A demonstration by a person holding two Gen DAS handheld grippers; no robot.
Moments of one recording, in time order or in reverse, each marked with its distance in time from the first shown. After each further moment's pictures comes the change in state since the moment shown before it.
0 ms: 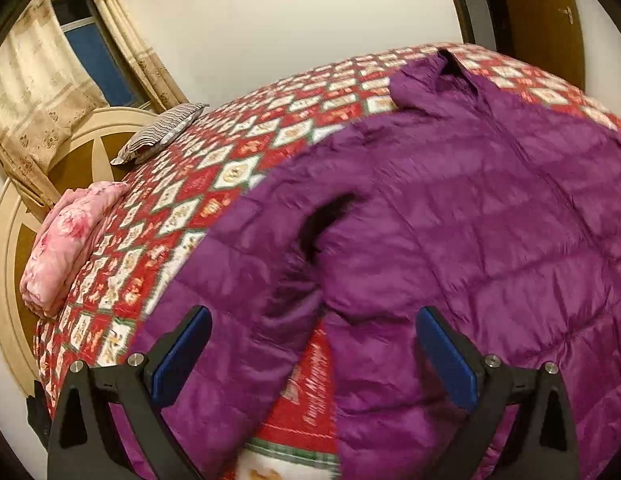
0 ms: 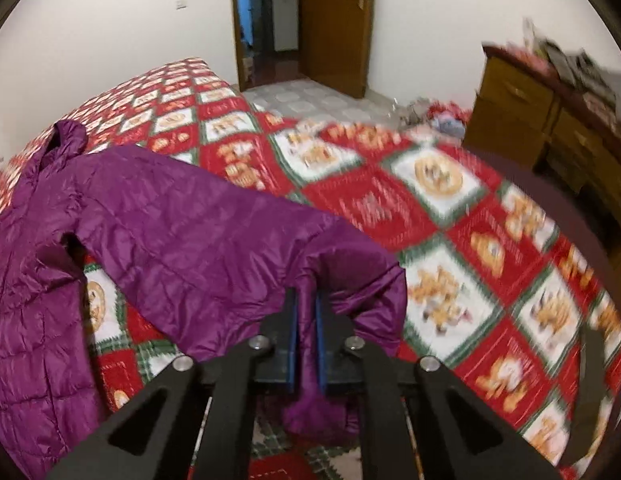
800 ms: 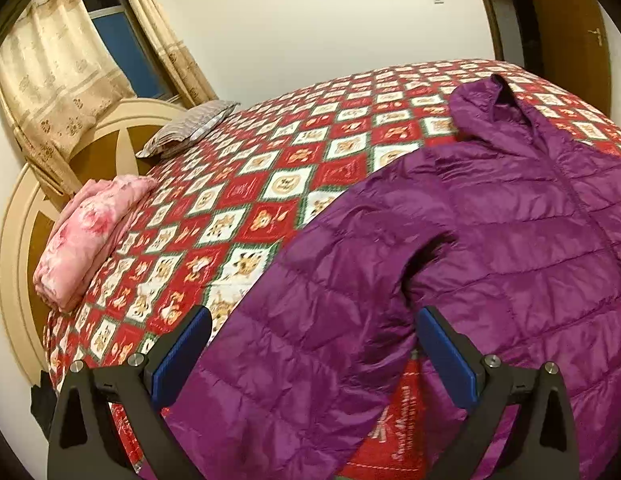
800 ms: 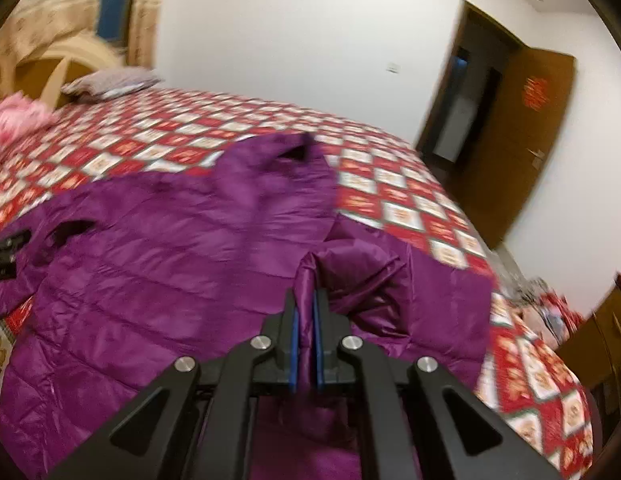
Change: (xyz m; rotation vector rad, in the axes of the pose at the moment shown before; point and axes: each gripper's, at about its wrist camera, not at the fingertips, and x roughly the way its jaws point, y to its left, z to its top) left arm 0.015 0.059 0.018 -0.058 0.001 0.075; right arm -0.048 0.348 -0.001 -0.585 -0.258 0.312
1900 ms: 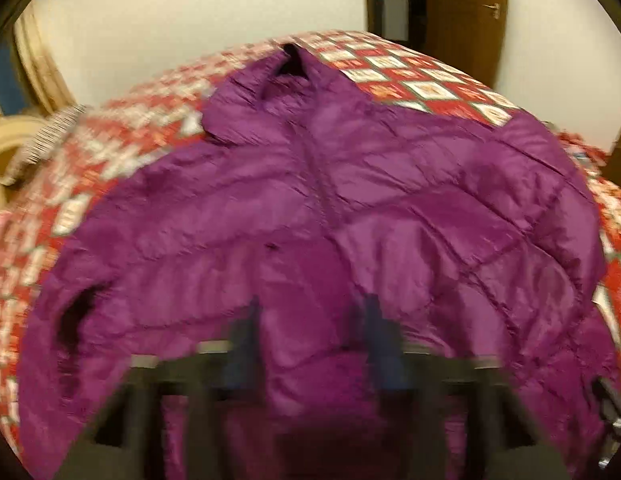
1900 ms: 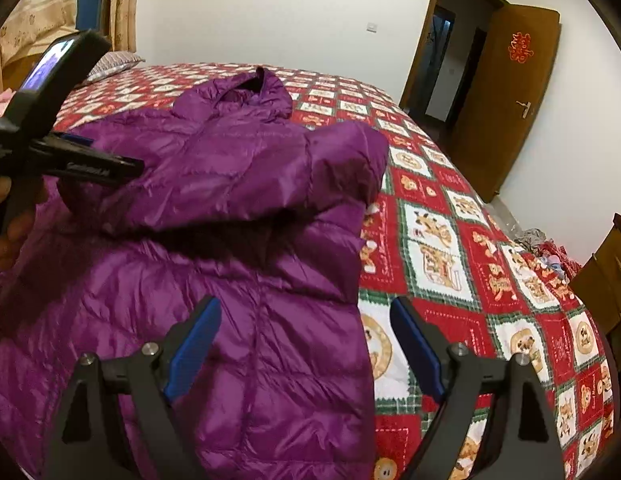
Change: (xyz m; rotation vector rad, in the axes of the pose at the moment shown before) left arm -0.019 -0.216 0.039 0.148 0.116 -0.511; right arm -0.032 -0.085 -0.115 0.108 0.116 -0.031
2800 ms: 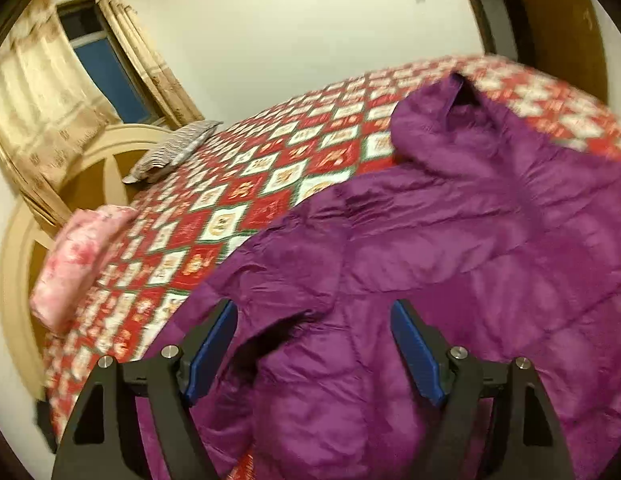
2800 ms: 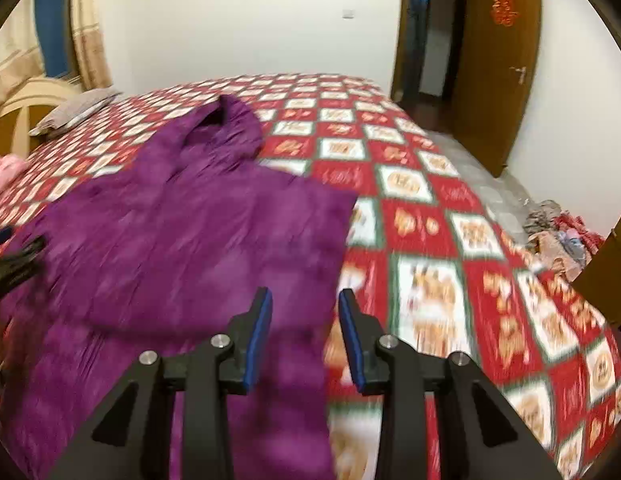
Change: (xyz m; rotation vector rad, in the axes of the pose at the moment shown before) left arm -0.008 0.090 0.002 -0.083 -0.116 0.555; right arm 0.064 -0.059 0.101 0.177 0.009 0.017
